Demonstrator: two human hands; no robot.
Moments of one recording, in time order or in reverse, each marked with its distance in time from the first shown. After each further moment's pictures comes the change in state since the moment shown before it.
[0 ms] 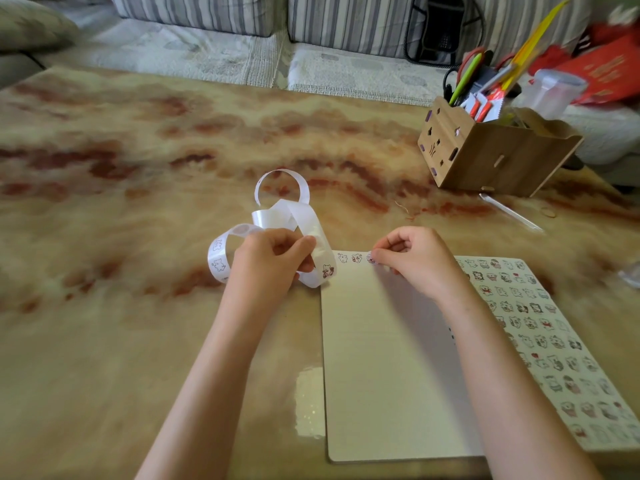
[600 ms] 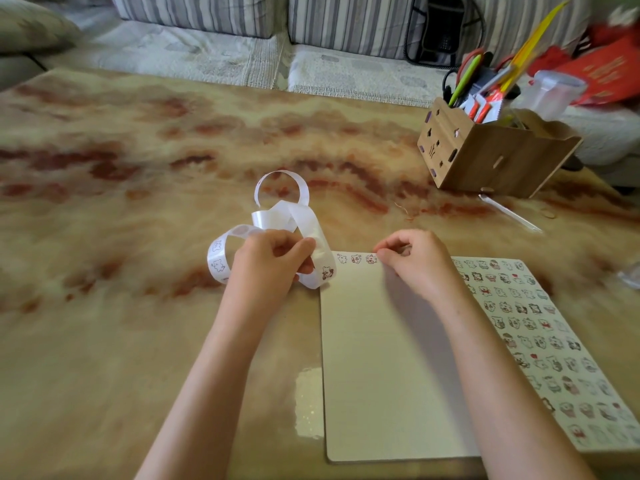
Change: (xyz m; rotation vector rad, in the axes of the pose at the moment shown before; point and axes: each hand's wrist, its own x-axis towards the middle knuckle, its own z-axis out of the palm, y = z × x) left_hand 0.000 -0.002 0.001 0.002 -0.005 -0.003; right_hand 0.004 0.008 0.001 -0.163 0.075 -0.059
